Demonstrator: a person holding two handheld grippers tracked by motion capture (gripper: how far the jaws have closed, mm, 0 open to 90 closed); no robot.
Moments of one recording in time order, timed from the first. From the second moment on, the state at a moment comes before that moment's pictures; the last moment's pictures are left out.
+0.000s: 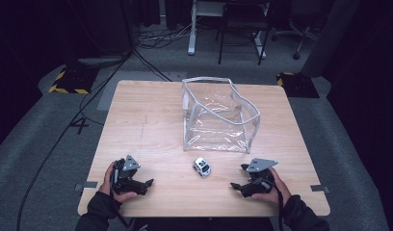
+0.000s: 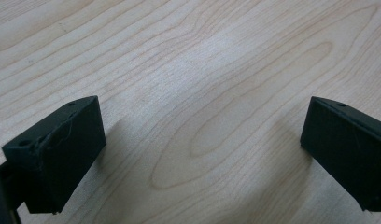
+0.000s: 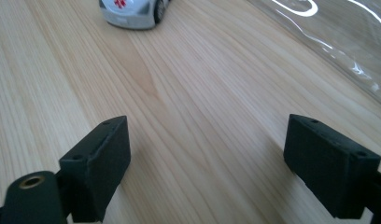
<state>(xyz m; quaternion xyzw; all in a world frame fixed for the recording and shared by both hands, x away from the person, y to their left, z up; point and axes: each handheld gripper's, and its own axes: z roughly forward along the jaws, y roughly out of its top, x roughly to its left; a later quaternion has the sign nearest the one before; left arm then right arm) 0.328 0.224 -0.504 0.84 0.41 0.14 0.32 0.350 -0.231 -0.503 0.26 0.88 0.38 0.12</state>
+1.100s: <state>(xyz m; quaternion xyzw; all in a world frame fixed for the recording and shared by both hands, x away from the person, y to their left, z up) 0.328 0.224 -0.504 0.84 0.41 0.14 0.32 0.377 -0.120 -0.504 0.22 0.89 0.38 0.11</state>
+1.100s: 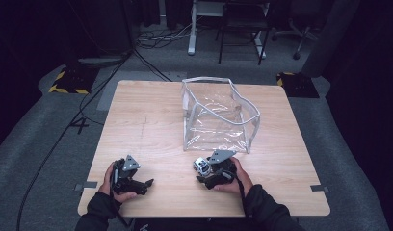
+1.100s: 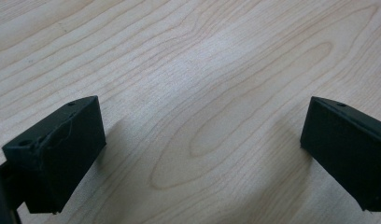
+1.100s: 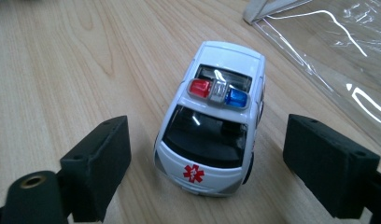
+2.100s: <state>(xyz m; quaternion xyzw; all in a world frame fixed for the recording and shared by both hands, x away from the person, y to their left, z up) 0.327 0.224 -0.504 0.84 0.41 0.14 0.32 0.376 -0.126 -0.503 0.23 0.88 0.41 0.12</state>
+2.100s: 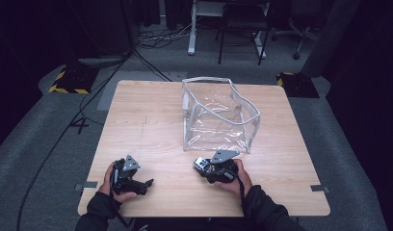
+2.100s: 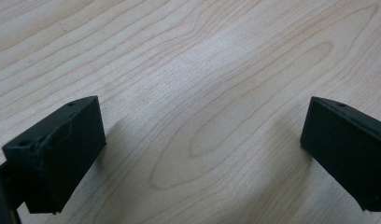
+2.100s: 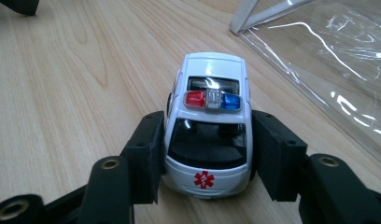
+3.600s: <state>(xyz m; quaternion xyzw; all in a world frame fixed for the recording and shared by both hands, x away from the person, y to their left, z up) 0.328 0.224 -0.504 0.84 0.41 0.14 0.32 0.386 -0.350 -0.499 0.40 0.82 0.37 0.19</state>
